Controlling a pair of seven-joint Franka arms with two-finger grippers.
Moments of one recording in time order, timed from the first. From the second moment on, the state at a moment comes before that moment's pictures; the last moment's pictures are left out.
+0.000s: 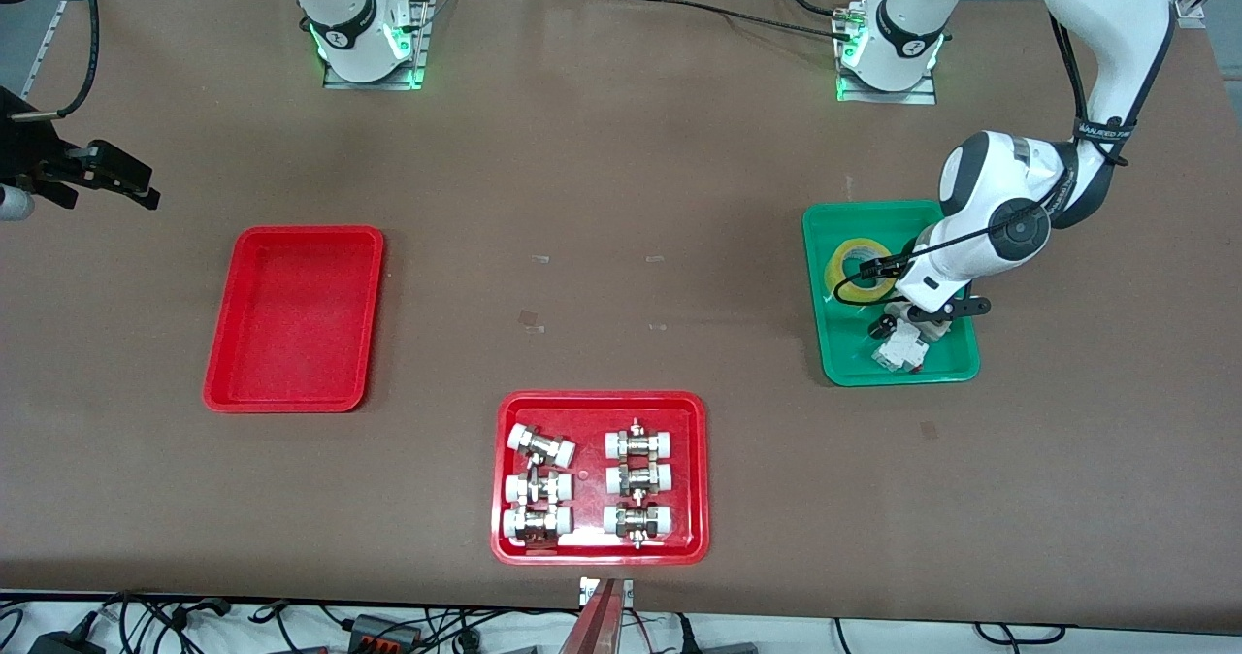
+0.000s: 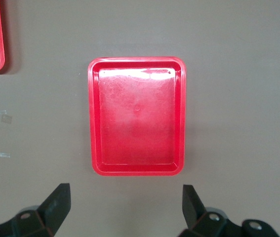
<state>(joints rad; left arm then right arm) 0.23 0.32 -0.35 -2.24 0.09 2.30 -0.34 -0.08 -0.04 0.02 -1.72 0.00 1.69 -0.05</state>
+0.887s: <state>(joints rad) 0.23 0.32 -0.35 -2.29 0.09 2.36 -0.38 -0.08 -0.04 0.02 -1.72 0.00 1.69 -0.05</state>
